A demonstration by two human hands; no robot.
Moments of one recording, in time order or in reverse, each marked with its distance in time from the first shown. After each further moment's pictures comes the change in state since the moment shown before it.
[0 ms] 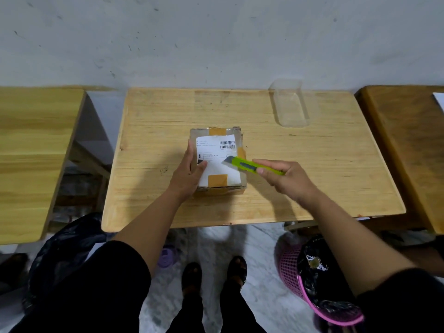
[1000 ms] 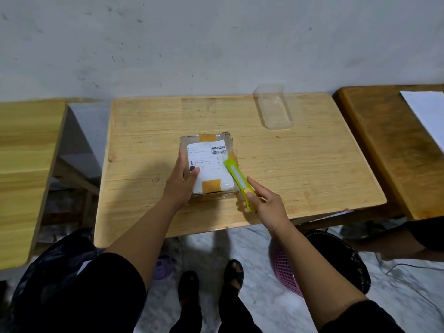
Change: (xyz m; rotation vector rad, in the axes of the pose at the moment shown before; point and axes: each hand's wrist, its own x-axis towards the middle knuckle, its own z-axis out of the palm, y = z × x) left_hand -0.002 0.002 -0.002 0.021 0.005 0.018; right_hand -0.031 0.027 0.059 0.292 0.240 0.164
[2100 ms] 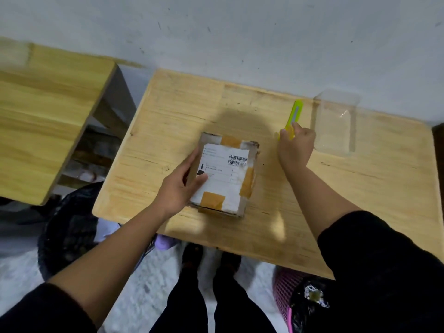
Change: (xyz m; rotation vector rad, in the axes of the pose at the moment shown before) left_hand -0.002 0.008 0.008 -0.089 0.188 -0.152; right_hand 0.220 -0.066 0.003 -0.462 0.225 -0.264
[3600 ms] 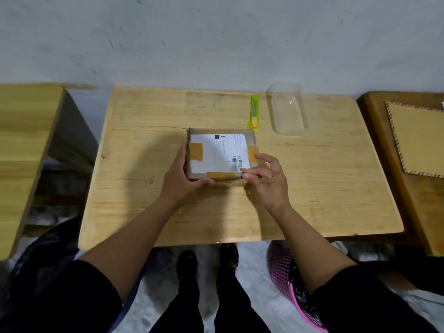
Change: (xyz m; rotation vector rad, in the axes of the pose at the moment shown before) left_hand 0.030 0.004 0.014 0.112 -0.073 0.186; right_hand -0.130 0.027 -0.028 0.194 -0.092 -0.101
